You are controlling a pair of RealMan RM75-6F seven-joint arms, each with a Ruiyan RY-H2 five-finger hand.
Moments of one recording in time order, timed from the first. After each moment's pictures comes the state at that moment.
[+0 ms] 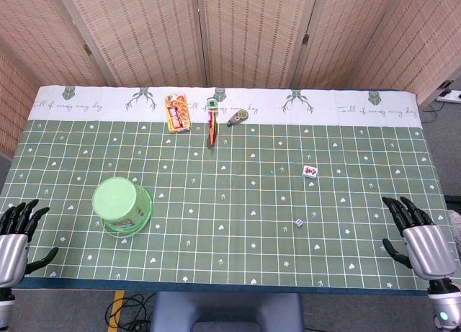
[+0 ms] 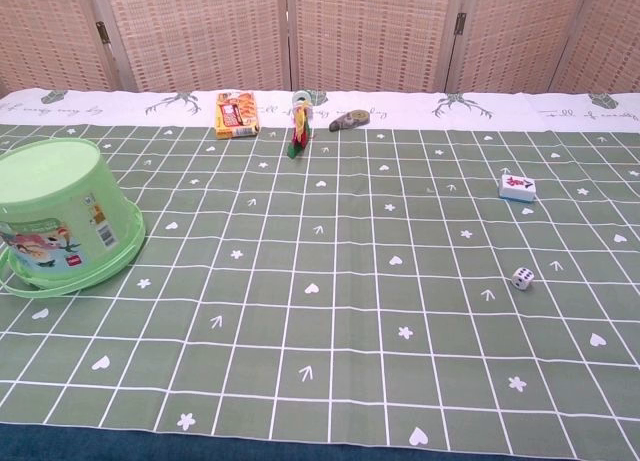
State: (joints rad) left arm -0.06 -1.13 -0.05 -1.64 1.51 1.53 0.12; right arm 0.11 -1.10 -0.05 -1.59 -1.59 1.54 -0.07
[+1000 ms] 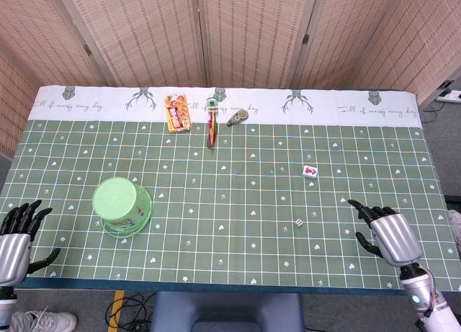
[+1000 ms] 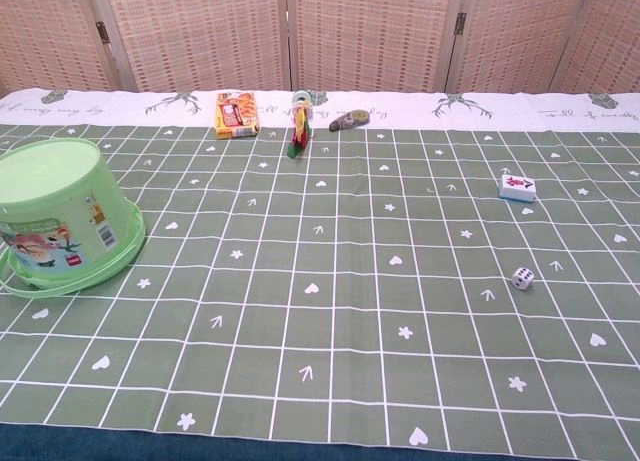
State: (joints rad) left arm -0.07 -1.13 -0.04 -1.64 1.50 1.51 0.11; right arm 0.19 -1.17 0.00 -1.57 -1.65 1.41 -0.11
